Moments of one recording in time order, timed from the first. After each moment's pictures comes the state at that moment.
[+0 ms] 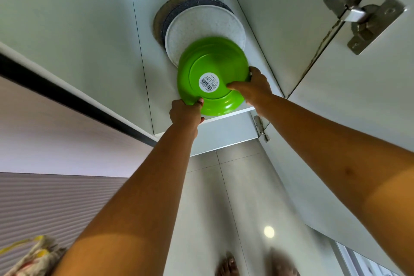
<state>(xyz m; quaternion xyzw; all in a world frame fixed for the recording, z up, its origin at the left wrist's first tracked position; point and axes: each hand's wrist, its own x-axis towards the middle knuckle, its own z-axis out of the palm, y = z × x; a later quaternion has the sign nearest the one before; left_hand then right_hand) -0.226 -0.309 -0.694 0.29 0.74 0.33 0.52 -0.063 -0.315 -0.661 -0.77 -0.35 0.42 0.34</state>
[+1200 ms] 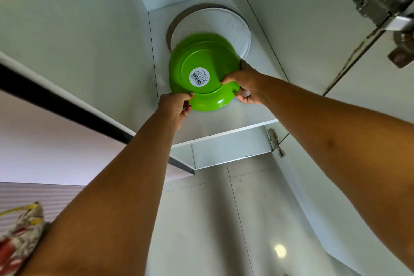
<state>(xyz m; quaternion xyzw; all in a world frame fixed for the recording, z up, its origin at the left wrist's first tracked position) -0.261 -0.256 -0.664 0.22 0.69 0.37 0.59 -0.080 -0.251 -0.653 -0.67 -0.29 0.61 0.30</state>
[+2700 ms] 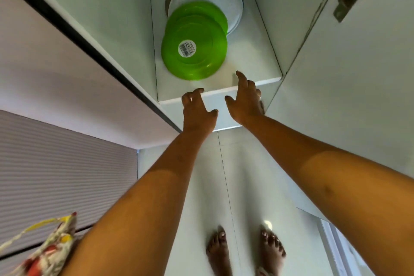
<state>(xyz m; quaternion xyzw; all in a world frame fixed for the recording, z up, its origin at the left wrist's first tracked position) -0.212 -0.422 -0.660 0.59 0.71 0.19 0.33 -0.097 -0.414 -0.662 -0.75 -0.52 0.34 0.22</state>
